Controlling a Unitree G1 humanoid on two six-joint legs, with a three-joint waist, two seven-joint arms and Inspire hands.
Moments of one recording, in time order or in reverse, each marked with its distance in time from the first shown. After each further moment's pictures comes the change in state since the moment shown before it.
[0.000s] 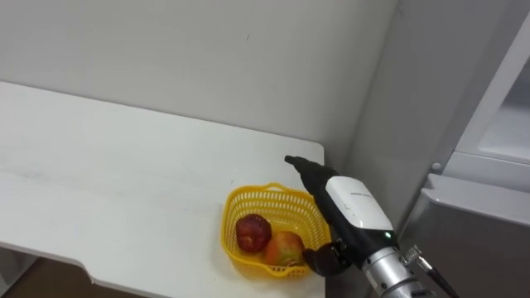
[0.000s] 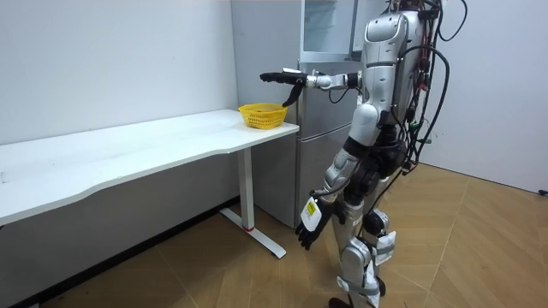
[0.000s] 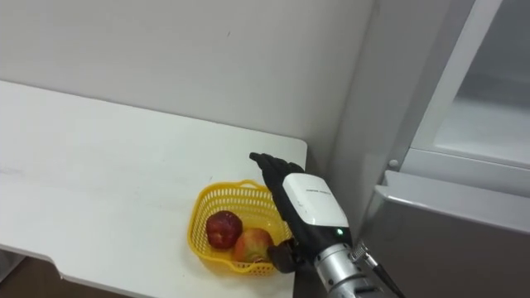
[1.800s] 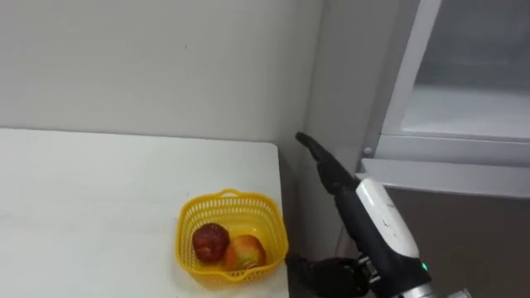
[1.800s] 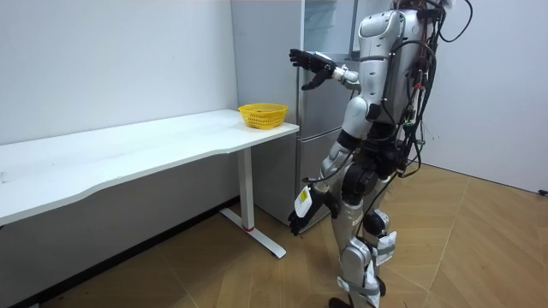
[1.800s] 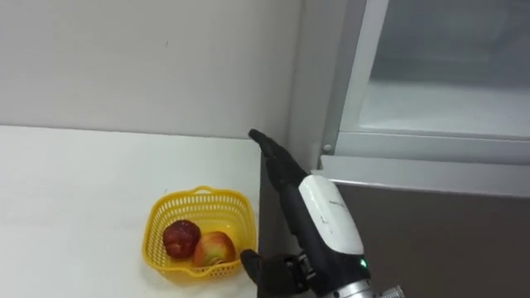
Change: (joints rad) left arm 0.036 -0.060 -0.018 0.023 -0.010 -0.034 0.109; right arm 0.403 0.045 -0.118 -0.491 0.115 -0.085 0.003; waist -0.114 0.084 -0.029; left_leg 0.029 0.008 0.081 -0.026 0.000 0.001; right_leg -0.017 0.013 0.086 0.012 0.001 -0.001
